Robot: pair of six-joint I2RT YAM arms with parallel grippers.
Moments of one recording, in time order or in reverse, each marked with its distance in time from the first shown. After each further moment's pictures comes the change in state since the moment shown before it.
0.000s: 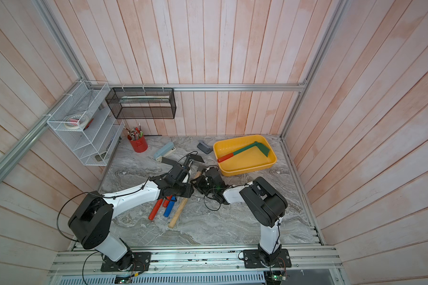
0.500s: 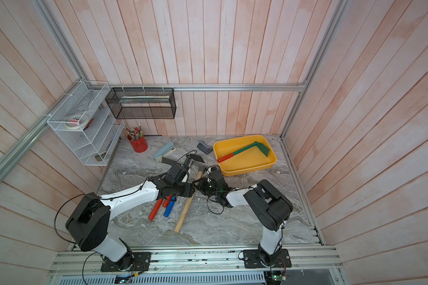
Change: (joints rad) left arm 0.002 -0.032 0.000 0.001 -0.006 -0.002; right arm -0.008 -0.079 -0.083 0.040 0.007 -0.122
